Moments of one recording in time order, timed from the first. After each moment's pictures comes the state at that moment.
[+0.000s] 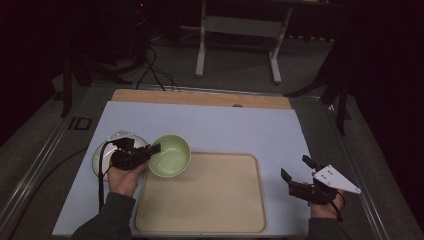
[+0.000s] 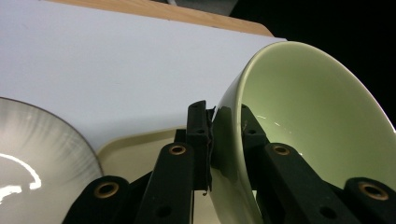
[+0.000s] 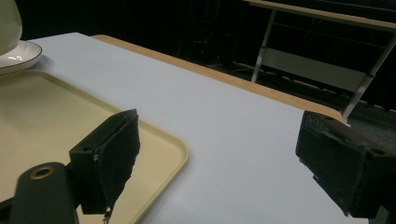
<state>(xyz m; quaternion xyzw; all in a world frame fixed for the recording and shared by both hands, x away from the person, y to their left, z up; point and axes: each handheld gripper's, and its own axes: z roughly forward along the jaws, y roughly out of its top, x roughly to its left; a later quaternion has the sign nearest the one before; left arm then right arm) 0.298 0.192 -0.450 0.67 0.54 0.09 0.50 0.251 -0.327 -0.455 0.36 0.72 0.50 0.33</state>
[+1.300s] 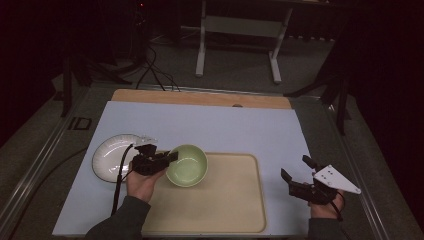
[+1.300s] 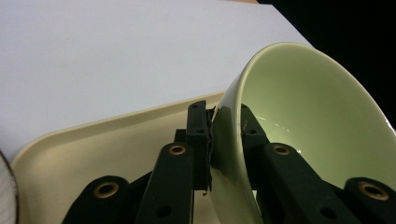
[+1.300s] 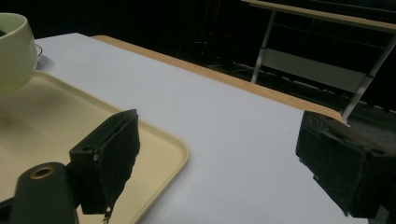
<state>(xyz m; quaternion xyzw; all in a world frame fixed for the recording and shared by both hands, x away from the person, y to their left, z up) 0.298 0.146 -0.465 0.71 0.51 0.08 0.47 0.251 -0.327 -0.455 0.36 0.71 0.50 0.33</state>
